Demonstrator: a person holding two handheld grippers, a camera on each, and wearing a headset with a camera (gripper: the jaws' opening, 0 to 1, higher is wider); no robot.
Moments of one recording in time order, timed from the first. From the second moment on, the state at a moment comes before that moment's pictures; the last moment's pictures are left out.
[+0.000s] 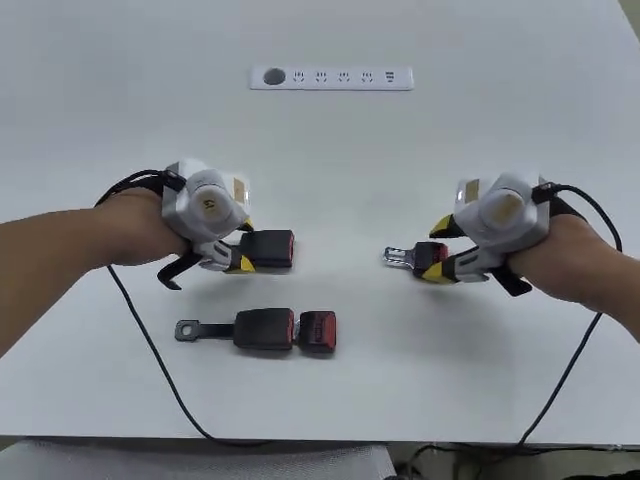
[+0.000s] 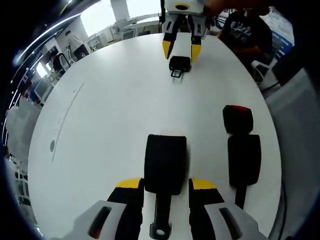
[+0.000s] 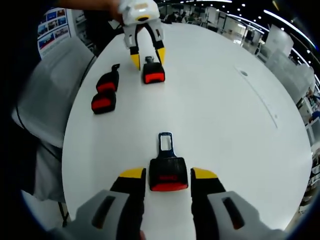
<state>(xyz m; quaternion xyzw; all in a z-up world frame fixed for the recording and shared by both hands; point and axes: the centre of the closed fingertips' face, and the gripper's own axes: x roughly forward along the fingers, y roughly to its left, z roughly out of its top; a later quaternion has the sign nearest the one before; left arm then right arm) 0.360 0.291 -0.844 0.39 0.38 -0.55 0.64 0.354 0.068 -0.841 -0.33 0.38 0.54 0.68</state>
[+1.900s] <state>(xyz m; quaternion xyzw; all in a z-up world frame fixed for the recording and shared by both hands) 0.368 0.293 -0.854 0.40 0.38 -0.55 0.62 0.365 0.191 -0.853 -0.34 0.36 0.58 0.65</state>
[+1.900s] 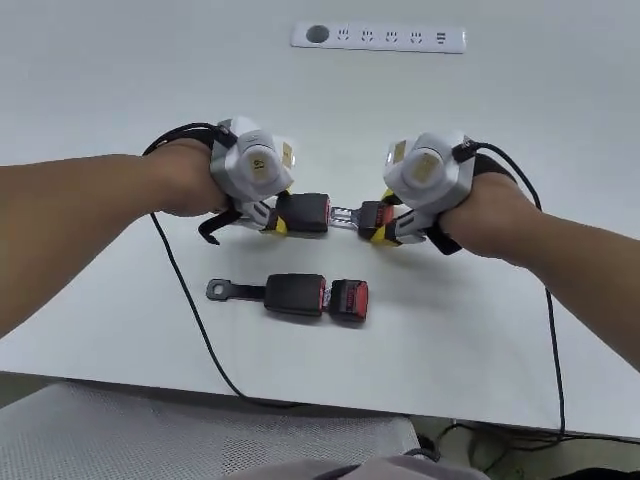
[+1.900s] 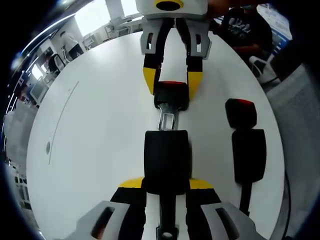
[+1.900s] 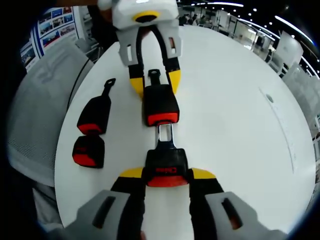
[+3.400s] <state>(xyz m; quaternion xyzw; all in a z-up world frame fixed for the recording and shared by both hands) 0.368 0.290 -0.855 0.41 0.38 -0.57 0.60 0.367 0.221 -0.854 -0.34 0.34 0.60 0.64</state>
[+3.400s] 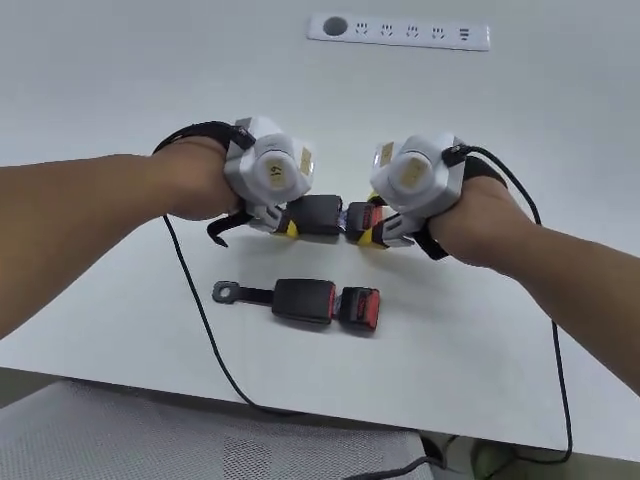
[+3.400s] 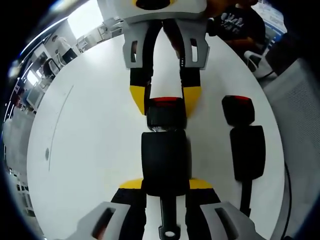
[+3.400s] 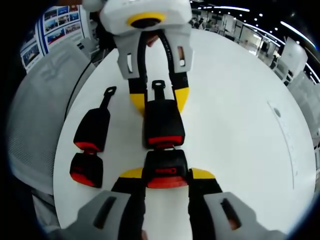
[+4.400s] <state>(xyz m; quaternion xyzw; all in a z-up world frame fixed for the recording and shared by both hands) 0.367 0.295 -0.856 0.41 0.37 -0.57 0.60 0.365 0.204 -0.852 -0.33 0.35 0.59 0.65</state>
